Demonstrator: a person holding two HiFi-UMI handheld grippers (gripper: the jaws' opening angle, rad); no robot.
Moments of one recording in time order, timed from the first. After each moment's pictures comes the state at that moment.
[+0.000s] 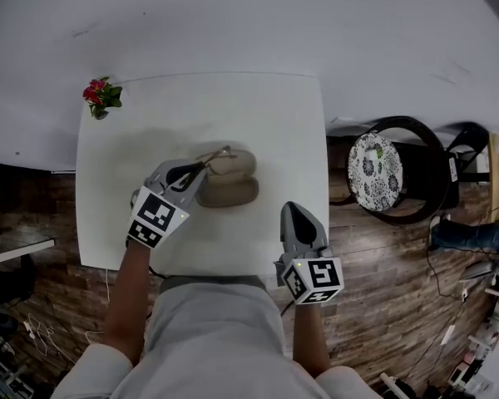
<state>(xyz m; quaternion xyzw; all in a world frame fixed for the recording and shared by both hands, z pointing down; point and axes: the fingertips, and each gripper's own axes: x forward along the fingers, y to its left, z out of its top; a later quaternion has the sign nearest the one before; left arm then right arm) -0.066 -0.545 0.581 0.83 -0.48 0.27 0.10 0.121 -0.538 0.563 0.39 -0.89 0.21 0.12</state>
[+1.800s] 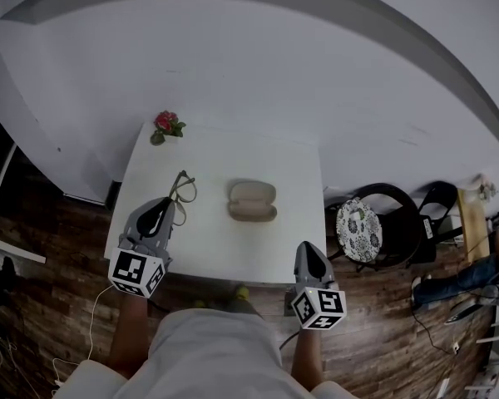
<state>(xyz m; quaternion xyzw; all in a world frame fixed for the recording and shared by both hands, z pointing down) -0.169 -0.297 0.392 0.71 -0.70 0.02 -0.04 0.132 -0.383 0.451 0.43 -0.90 0.11 0.06</state>
